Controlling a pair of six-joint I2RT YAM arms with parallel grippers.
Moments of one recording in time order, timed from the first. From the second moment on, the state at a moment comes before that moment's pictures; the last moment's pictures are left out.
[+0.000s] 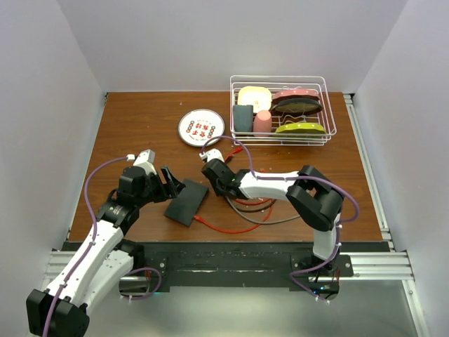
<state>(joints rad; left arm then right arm) -0.30 0.71 0.50 -0.37 0.15 -0.60 0.97 1.93 1.19 -0.18 0.38 0.34</state>
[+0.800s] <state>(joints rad) -0.30 0.70 0.50 -0.21 0.34 -0.66 0.96 1.44 0.93 -0.13 0.00 0.23</state>
